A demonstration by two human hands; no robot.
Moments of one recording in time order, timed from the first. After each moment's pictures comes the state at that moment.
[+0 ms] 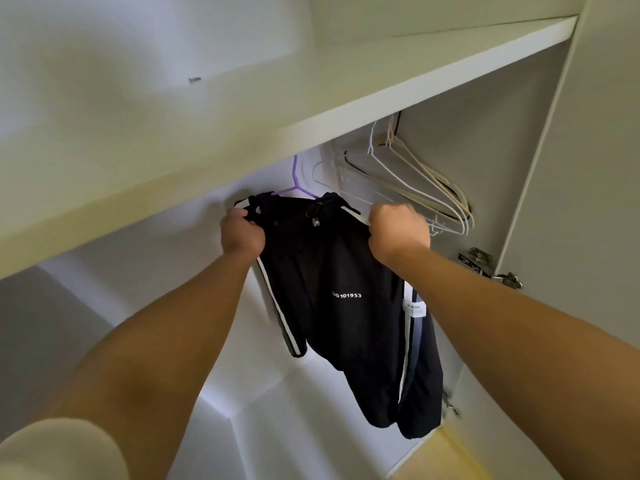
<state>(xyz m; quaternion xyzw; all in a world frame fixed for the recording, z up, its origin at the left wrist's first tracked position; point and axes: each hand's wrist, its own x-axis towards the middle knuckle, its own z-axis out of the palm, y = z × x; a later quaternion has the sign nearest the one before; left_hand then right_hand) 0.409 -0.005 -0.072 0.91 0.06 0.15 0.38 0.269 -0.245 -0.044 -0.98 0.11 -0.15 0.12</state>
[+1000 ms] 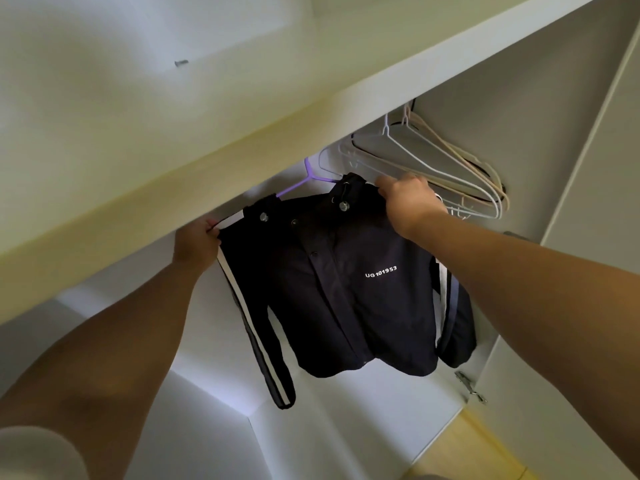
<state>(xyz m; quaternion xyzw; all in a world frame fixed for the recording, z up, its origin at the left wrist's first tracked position) 0.450 0.094 -0.075 0.95 -0.06 0.16 0.27 0.333 -0.256 -0.057 -0.97 0.10 -0.13 0.16</state>
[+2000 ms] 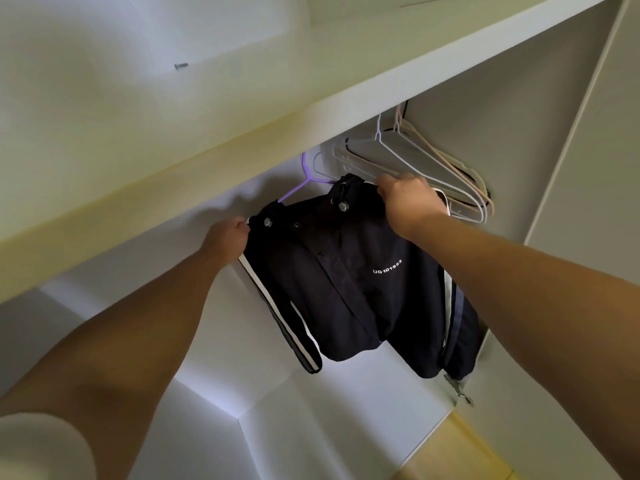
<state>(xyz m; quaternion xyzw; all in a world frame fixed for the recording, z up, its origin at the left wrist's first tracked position) 0.446 0.048 -0.077 0.96 -0.07 0.03 0.25 0.319 -0.266 -0.051 -0.97 0.08 -0.16 0.13</state>
